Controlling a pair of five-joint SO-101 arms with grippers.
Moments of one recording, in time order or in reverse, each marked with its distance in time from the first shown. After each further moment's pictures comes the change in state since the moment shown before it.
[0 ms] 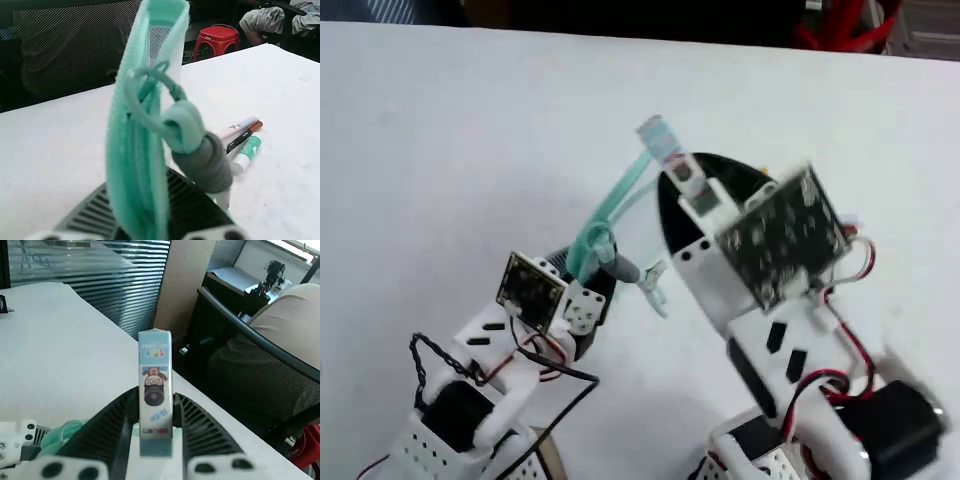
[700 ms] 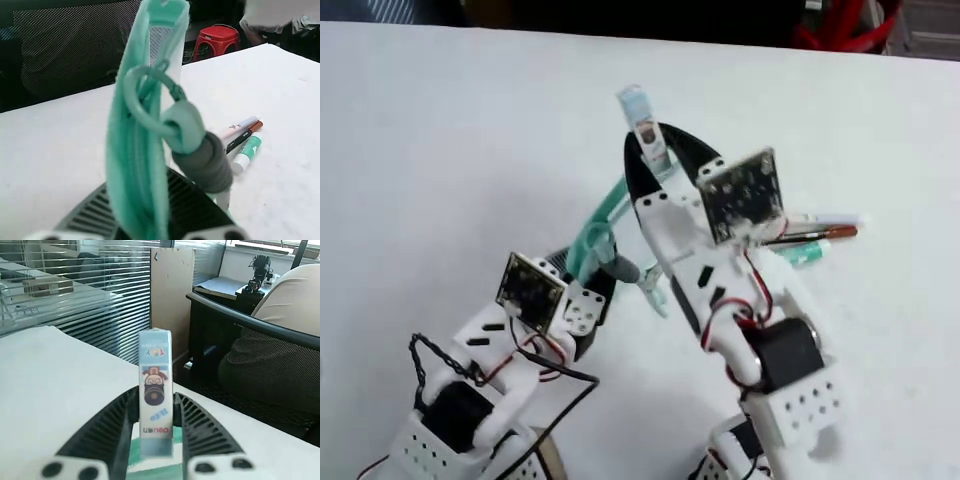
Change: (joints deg) left arm 0.0 0.0 0.0 0.0 0.0; right arm 2.5 -3.4 37.0 -41.1 -12.5
